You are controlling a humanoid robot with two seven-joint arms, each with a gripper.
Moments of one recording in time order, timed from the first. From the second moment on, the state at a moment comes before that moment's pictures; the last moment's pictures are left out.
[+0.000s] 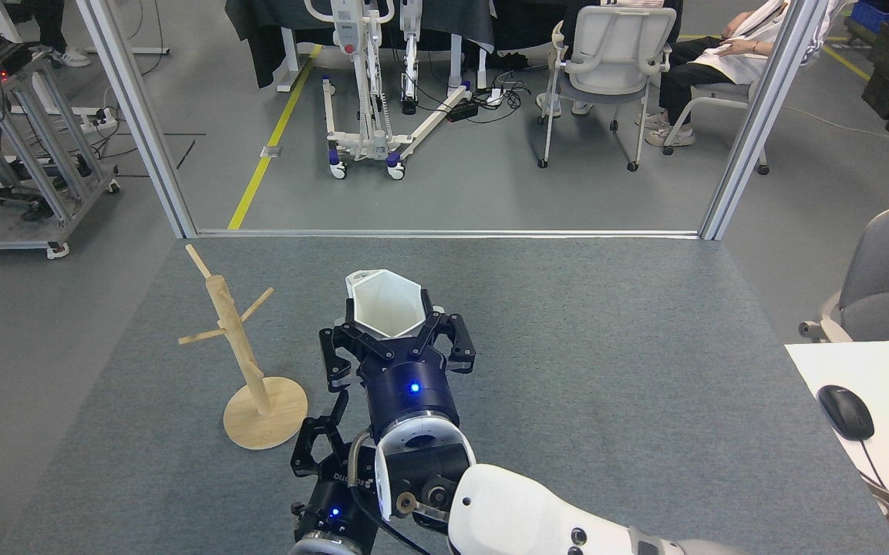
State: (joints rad) left arm -0.02 -0.03 -0.38 -1.65 -1.60 0.17 0.02; right arm -0.76 0.02 1.16 -1.60 1.03 1.05 0.30
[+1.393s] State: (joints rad) left arm -0.13 -0.05 -0.40 -1.60 -1.64 0.19 -0.12; right arm -0.74 -0.08 1.04 -1.52 1.01 1.05 0.30
